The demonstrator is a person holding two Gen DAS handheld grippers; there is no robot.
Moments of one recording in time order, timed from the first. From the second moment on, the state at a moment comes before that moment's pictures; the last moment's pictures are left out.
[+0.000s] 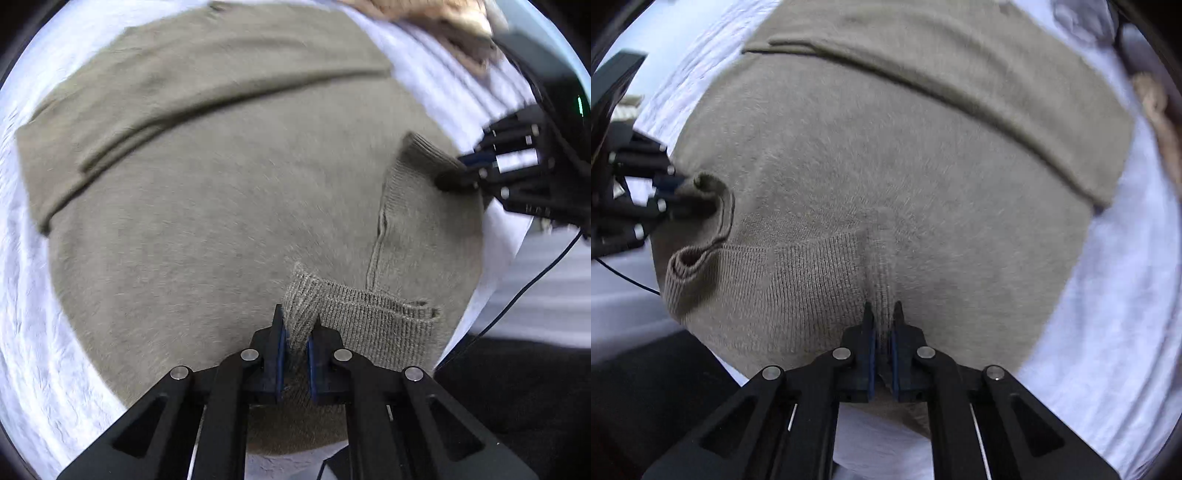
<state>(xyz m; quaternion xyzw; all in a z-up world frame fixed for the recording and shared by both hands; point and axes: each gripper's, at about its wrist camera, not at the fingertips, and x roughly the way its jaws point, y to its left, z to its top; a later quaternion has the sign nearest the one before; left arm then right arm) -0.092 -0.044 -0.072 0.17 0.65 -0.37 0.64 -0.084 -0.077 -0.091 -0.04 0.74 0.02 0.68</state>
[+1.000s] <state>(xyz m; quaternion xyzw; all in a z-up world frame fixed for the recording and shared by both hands) 0.182 -0.029 -0.067 0.01 0.56 -0.16 0.81 0.108 -0.219 -0.067 -0.07 0.61 -0.14 0.78</state>
